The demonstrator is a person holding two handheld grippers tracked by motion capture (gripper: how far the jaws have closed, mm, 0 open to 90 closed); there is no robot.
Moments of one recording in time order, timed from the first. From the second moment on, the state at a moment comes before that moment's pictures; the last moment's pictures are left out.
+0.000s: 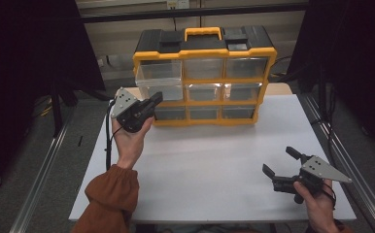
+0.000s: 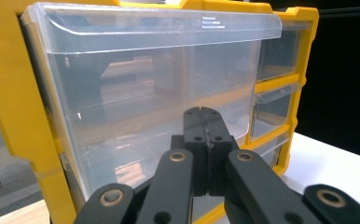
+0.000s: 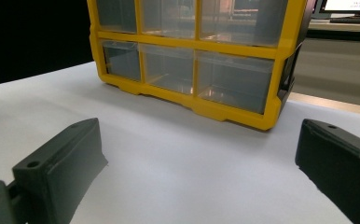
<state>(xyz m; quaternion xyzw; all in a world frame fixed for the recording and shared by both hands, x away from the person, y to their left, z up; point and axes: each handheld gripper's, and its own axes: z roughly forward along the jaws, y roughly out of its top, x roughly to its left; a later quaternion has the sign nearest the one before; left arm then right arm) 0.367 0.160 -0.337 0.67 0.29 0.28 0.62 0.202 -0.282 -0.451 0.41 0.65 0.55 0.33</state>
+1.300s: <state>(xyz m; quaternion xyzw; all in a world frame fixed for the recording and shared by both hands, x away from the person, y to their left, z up) 0.379 0.158 -0.336 0.67 0.30 0.29 0.62 0.202 -0.282 -0.451 0.40 0.65 0.55 0.32</state>
